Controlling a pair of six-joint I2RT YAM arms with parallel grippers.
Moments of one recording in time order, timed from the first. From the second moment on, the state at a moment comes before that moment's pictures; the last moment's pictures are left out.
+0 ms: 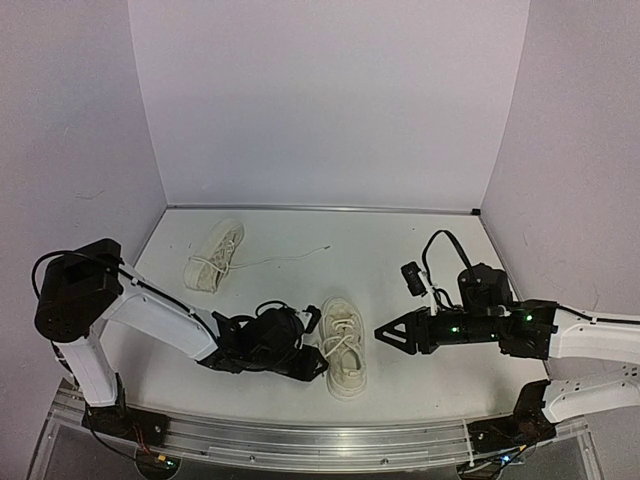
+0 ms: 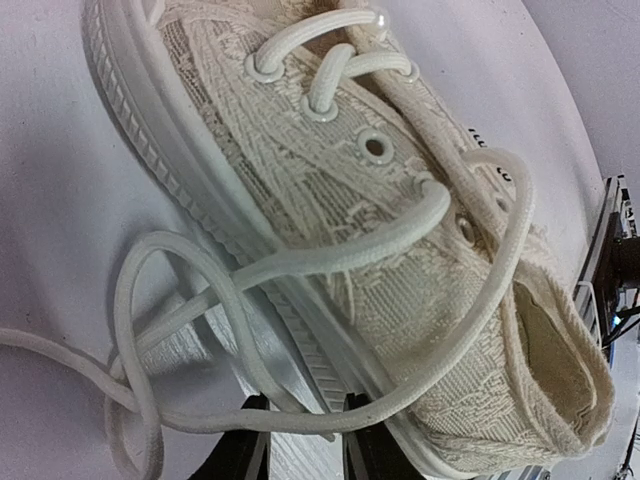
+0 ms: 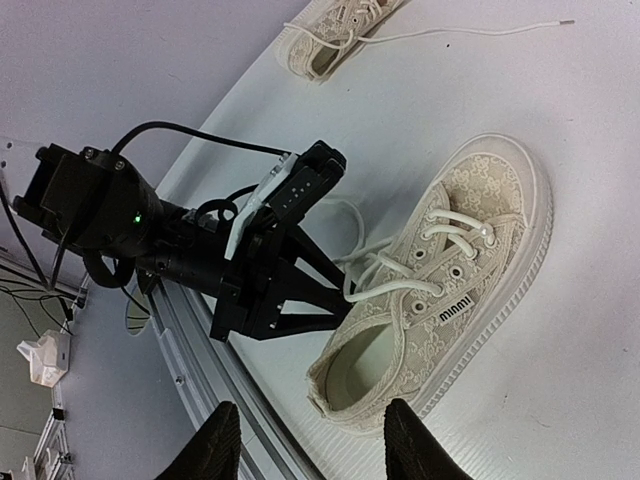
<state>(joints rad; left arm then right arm) -1.21 1.79 0.81 0.22 0.00 -0.78 0.93 0.99 0.55 -0.06 -0.26 0.55</state>
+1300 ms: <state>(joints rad) -1.36 1.60 1.01 0.05 -0.07 -0.78 0.95 0.98 0.47 0.08 -0.37 0.63</state>
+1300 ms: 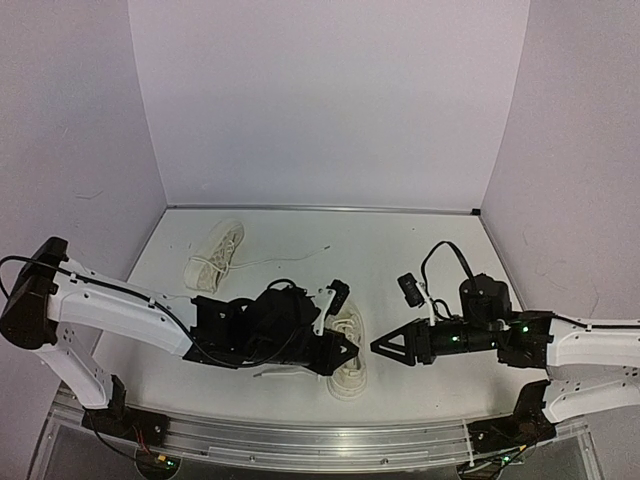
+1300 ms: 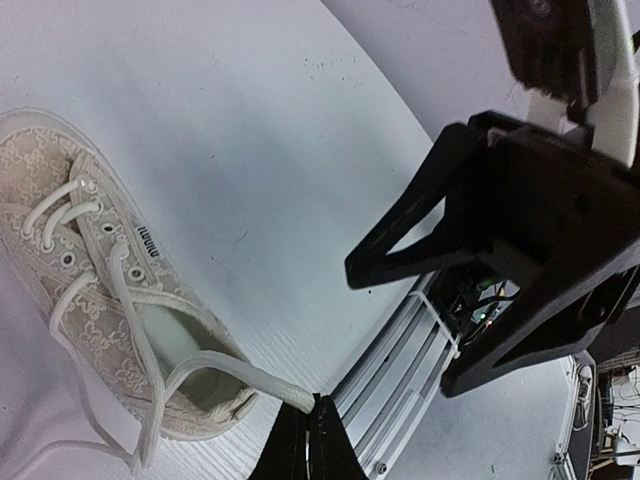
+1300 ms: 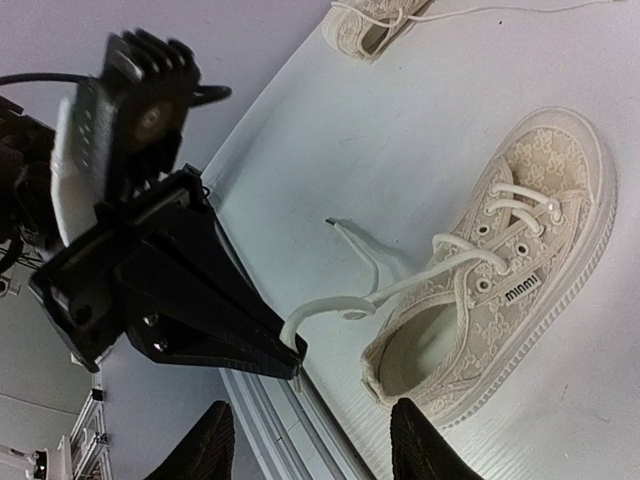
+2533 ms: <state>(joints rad) -1.35 1.60 1.07 0.03 -0.09 -0.78 1.02 1.16 0.50 0.24 -0.38 0.60</state>
